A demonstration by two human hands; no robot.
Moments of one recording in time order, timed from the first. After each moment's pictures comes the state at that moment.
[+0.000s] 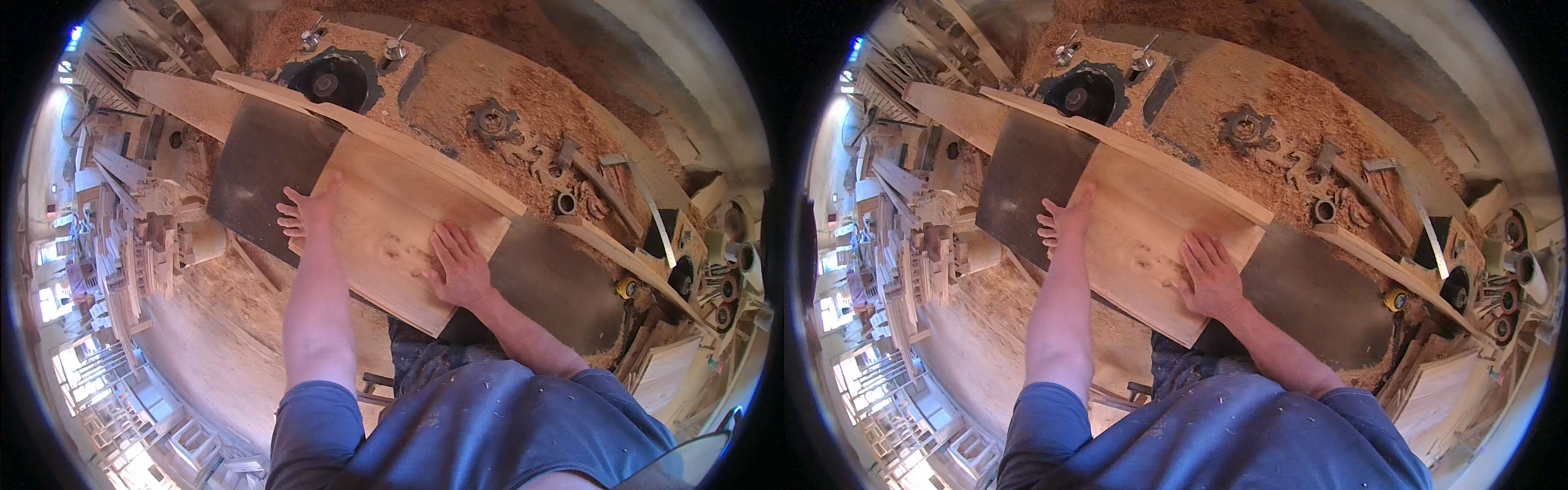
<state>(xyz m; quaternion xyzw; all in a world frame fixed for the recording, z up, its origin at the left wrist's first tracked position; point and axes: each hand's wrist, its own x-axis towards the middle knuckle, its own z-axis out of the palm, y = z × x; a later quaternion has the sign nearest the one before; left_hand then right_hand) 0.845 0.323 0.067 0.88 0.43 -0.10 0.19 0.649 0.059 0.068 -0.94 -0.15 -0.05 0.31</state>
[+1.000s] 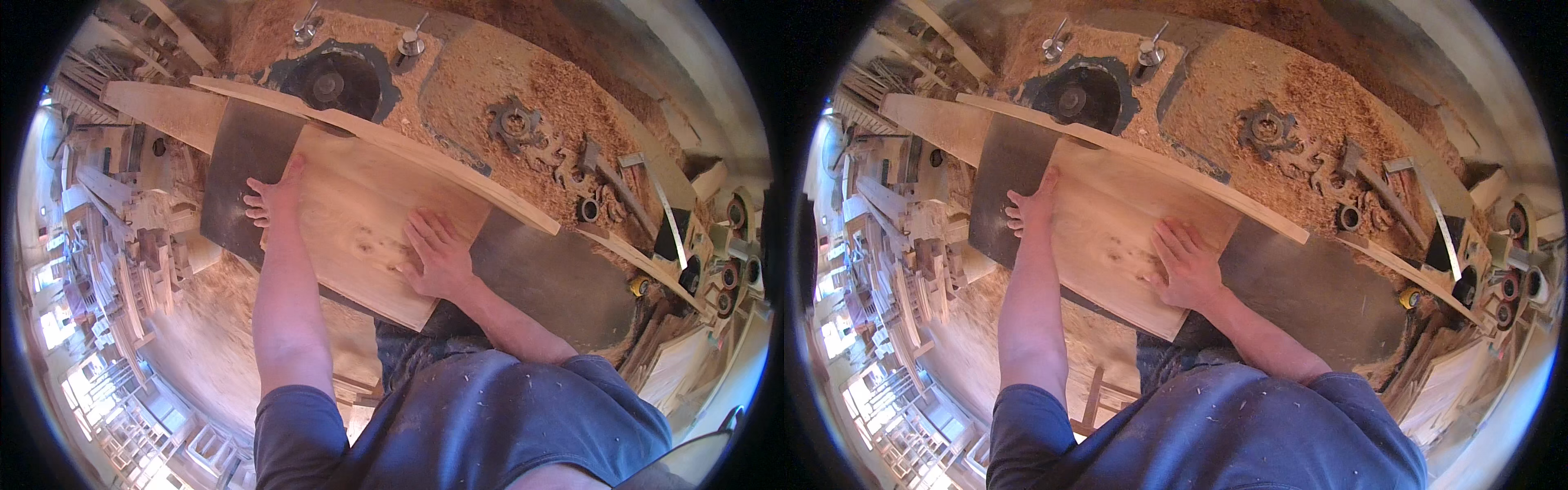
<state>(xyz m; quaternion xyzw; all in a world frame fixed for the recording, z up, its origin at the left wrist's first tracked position) 0.934 0.393 0.067 0.88 0.43 -0.08 0.20 0.724 0.131 0.069 -0.93 -0.12 -0.06 0.35</state>
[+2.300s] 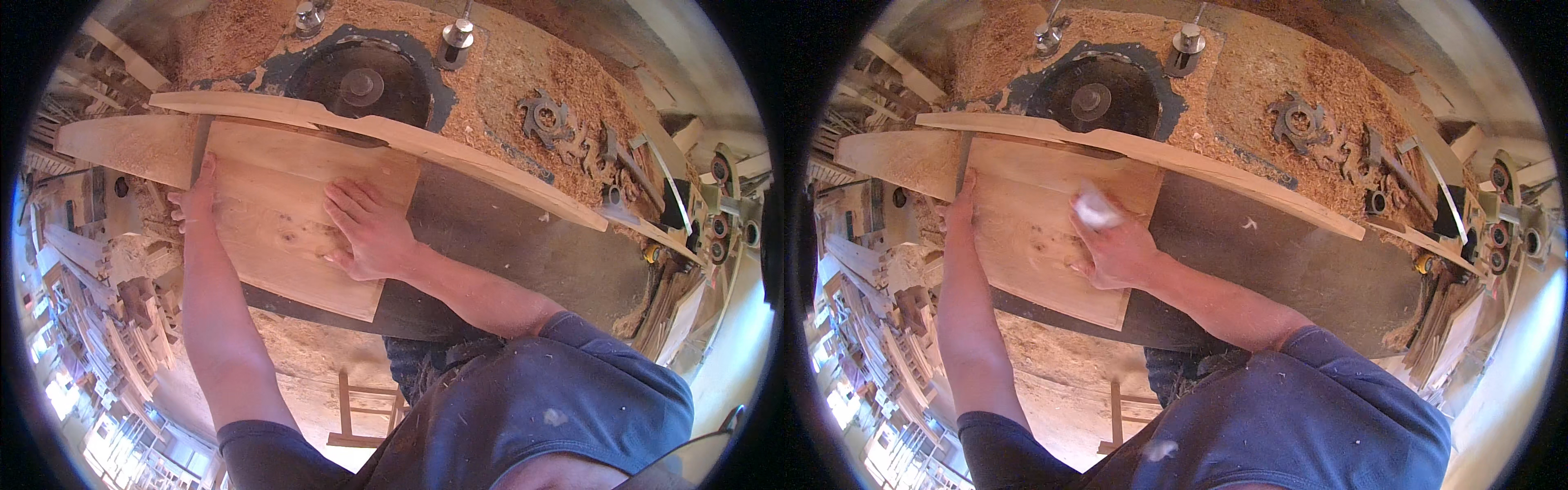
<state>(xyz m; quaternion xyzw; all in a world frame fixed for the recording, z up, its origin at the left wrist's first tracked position) 1.117 0.632 0.008 0.91 0.38 -0.11 0.16 0.866 0.285 0.061 -0.91 -0.15 -0.08 0.37</state>
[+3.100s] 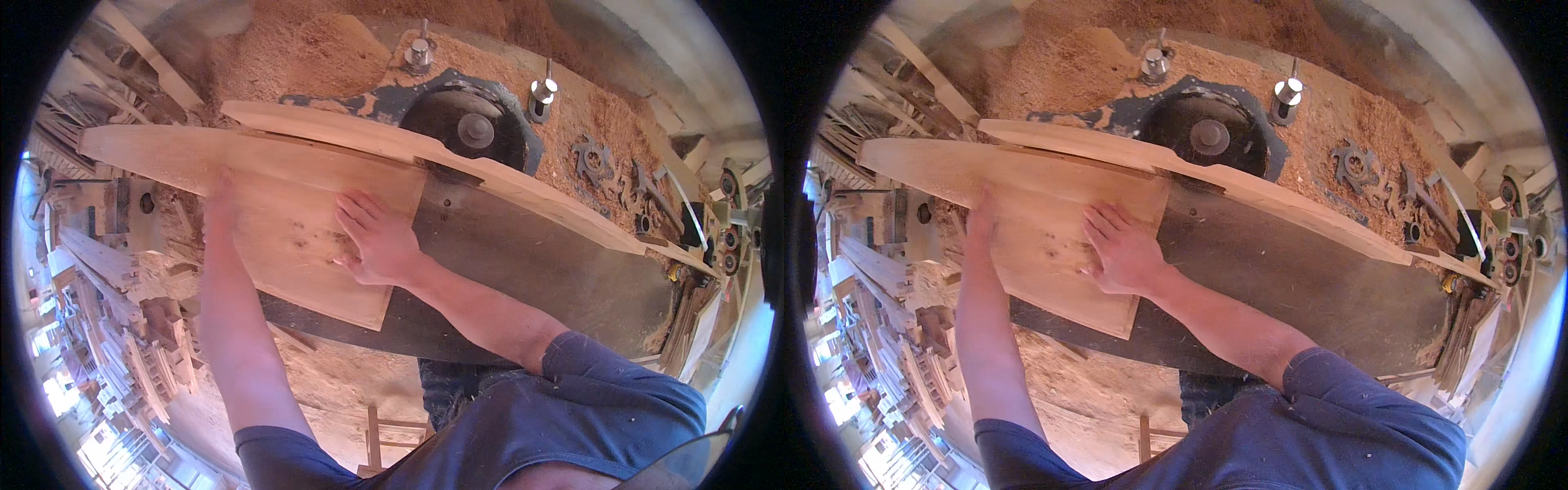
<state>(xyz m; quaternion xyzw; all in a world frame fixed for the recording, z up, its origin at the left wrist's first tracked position) 1.216 0.742 -0.031 0.94 0.19 -0.19 0.23 0.956 0.382 0.051 -0.93 -0.15 -0.08 0.32</state>
